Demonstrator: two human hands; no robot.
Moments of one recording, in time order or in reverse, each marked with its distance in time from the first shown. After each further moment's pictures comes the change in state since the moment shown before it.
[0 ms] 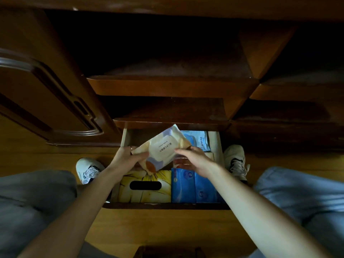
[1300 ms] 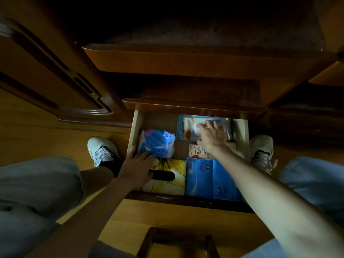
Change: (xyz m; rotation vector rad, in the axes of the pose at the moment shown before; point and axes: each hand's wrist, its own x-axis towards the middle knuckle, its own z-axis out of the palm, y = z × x) left_hand 0.033 -0.096 0.010 1.394 -0.157 0.309; right_hand 0.135 0.027 -0.024 -1.659 0.390 -0.265
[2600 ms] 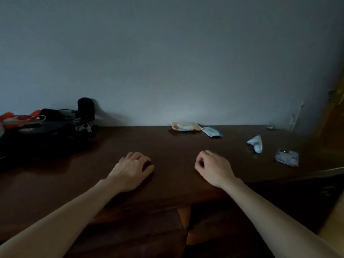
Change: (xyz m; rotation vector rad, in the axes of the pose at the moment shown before) left_hand 0.047 0.109 -0.536 -0.083 0.849 0.302; right_hand -0.120 0.223 -0.490 0.091 0.741 0.148
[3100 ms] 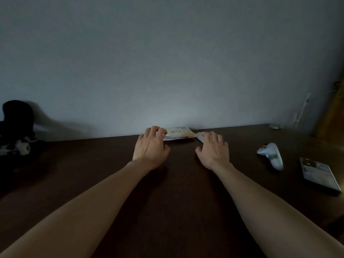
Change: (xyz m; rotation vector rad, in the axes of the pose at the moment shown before) left_hand 0.256 0.046 0.073 -0.070 0.296 0.062; right_hand 0.207 0.097 0.072 -0.127 0.096 0.367
